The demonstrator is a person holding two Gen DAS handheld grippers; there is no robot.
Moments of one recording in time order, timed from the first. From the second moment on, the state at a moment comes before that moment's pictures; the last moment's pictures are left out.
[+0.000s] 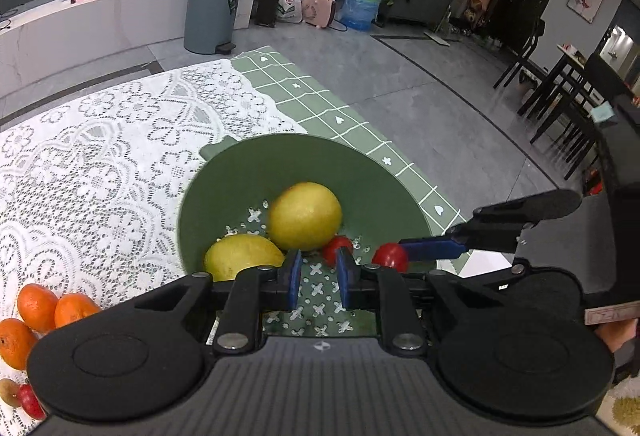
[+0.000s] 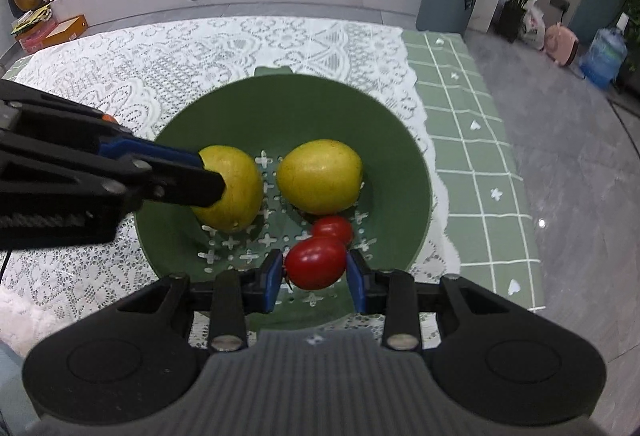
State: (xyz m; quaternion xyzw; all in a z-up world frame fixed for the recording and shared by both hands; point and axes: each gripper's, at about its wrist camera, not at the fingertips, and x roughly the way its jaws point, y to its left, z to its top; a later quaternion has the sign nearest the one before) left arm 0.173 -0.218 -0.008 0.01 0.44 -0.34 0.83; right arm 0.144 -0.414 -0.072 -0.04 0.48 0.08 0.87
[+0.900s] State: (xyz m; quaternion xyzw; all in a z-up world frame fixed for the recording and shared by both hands) left arm 0.163 -0.173 0.002 -0.02 0.43 -0.31 0.85; right arm 0.162 -0.397 -0.084 -0.06 0.53 0.07 0.84
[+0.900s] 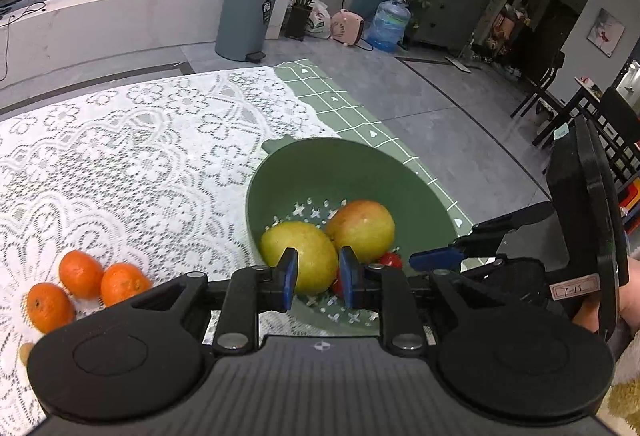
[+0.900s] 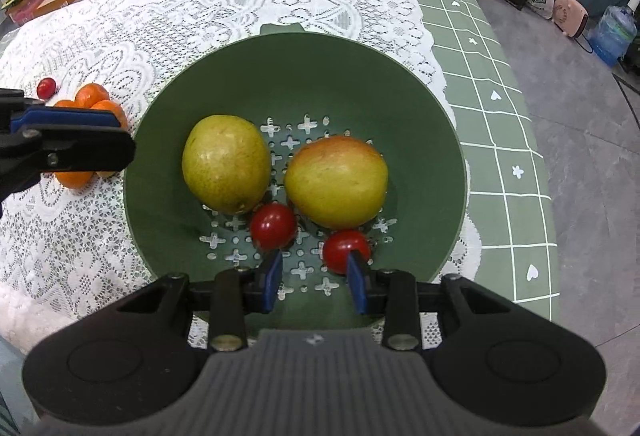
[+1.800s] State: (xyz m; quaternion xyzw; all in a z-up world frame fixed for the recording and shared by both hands) left arm 0.102 -0.099 0.034 0.03 0.33 -0.21 0.92; right arm 0.061 -0.287 -0.044 -0.04 0.29 0.06 0.95
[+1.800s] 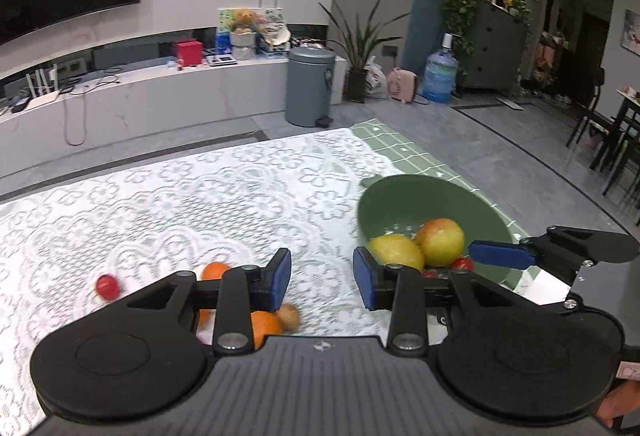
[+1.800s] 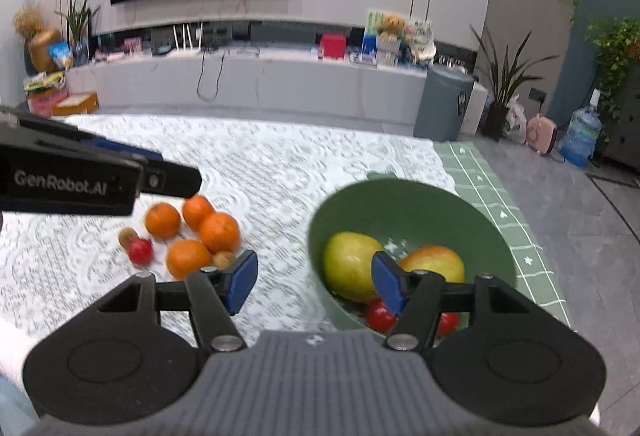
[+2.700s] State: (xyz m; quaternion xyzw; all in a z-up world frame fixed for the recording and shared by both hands) left arm 0.073 -0.015 -0.029 -0.01 0.32 -0.10 0.94; right arm 0.047 -0.219 -0.102 -0.02 0.31 0.09 0.95
